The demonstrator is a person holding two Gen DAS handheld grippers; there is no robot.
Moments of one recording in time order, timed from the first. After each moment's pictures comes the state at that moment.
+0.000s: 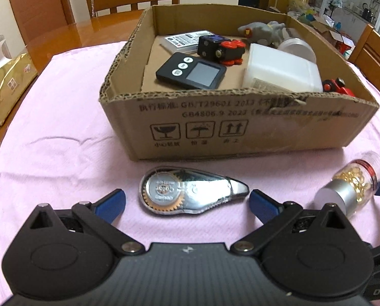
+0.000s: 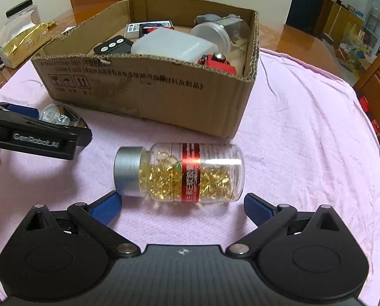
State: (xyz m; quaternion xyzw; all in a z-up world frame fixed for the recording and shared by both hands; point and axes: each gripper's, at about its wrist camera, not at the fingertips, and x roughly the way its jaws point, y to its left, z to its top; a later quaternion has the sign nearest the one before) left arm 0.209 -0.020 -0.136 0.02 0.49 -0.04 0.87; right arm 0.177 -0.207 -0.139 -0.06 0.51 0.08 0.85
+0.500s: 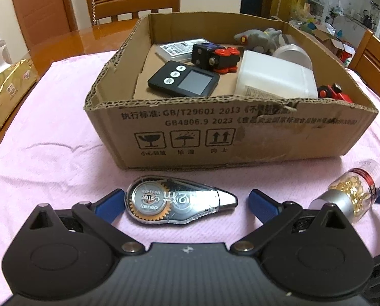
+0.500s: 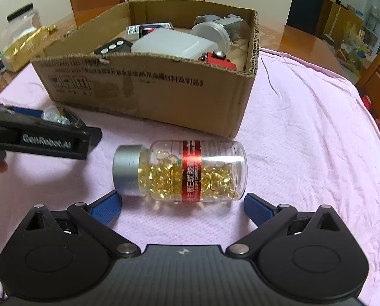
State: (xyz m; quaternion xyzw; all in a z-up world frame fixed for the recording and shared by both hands) left arm 0.213 -0.031 -0.138 0.02 0.47 -0.03 0.88; right arm 0.174 -0.214 -0.136 -0.03 0.50 0.09 0.86
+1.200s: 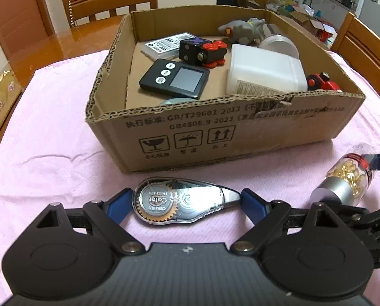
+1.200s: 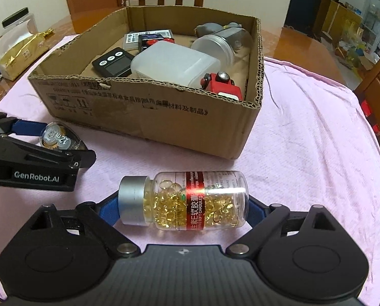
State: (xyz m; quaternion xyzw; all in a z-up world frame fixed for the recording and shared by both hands) left arm 0.219 -0.019 -0.129 0.05 0.49 -0.09 0.87; right arm 0.195 -0.201 -0.123 -0.05 0.51 0.09 0.85
